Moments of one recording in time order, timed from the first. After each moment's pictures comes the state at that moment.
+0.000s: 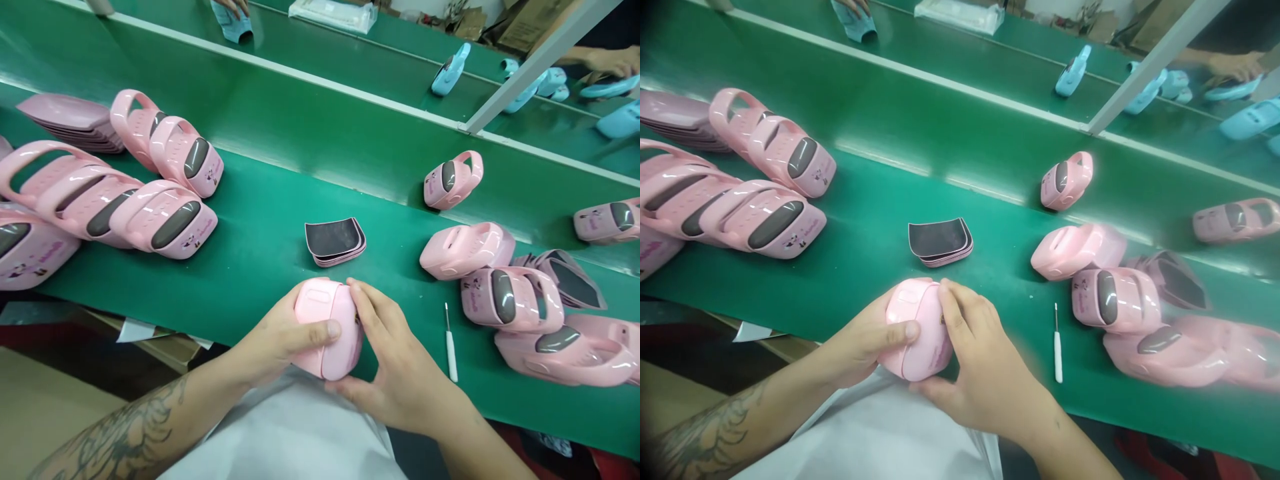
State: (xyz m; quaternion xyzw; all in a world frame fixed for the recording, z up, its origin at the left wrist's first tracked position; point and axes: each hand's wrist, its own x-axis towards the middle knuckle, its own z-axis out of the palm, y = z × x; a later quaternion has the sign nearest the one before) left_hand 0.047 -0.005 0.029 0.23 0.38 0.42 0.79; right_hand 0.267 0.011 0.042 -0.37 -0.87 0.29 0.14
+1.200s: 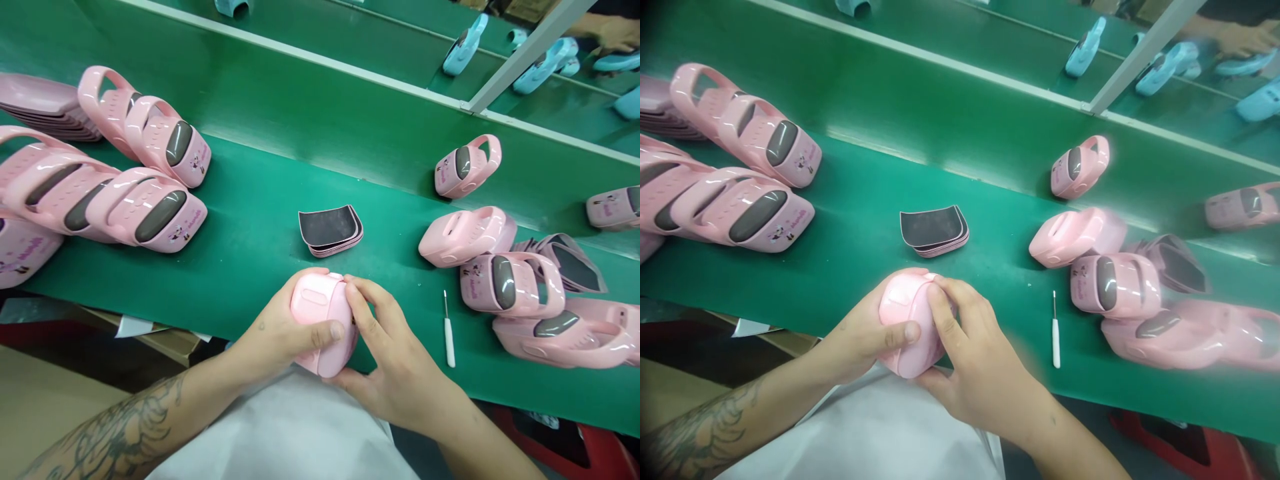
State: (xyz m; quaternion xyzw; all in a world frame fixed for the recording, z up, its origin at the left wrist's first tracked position) left_hand 0.052 -0.009 0.027 0.25 0.42 0.41 0.77; right_hand 0.265 0.003 0.041 -0.34 -0.88 0.26 0.21
